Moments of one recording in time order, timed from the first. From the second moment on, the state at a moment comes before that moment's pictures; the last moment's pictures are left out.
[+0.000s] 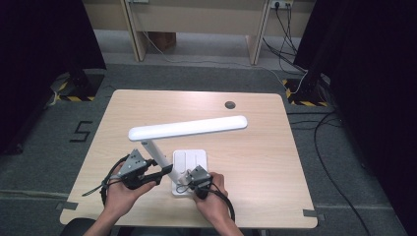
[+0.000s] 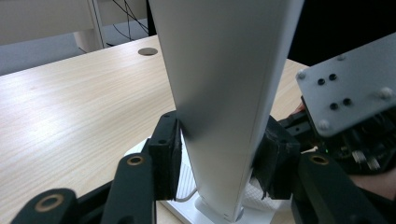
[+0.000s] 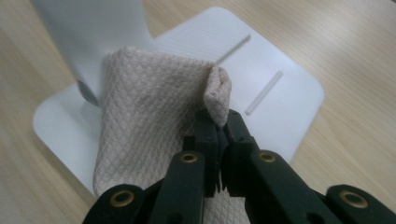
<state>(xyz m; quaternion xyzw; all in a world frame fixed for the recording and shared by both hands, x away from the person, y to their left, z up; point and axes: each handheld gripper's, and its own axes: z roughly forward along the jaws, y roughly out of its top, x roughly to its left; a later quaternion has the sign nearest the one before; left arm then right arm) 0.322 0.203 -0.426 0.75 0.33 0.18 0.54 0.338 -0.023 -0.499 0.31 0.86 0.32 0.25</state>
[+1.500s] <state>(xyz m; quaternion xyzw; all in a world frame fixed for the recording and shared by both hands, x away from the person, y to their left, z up) 0.322 0.211 -0.423 0.75 0.33 0.21 0.53 0.386 0.011 -0.485 0.24 0.89 0.36 0.17</state>
